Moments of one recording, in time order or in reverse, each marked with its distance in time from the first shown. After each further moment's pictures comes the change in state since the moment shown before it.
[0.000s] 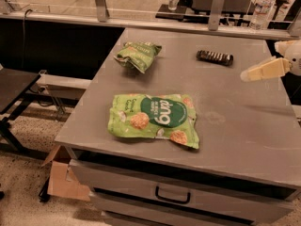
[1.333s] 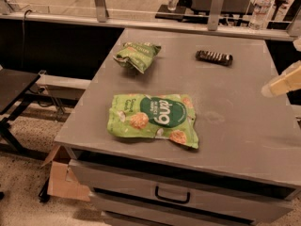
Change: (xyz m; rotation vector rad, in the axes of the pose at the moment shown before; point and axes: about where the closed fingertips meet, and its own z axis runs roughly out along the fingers) arm -0.006 0.059 -0.077 -0.022 0.196 -0.156
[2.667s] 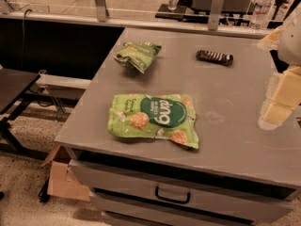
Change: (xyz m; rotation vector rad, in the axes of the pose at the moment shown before) arm -0.046 0.127 -0.039 -0.189 0.474 -0.399
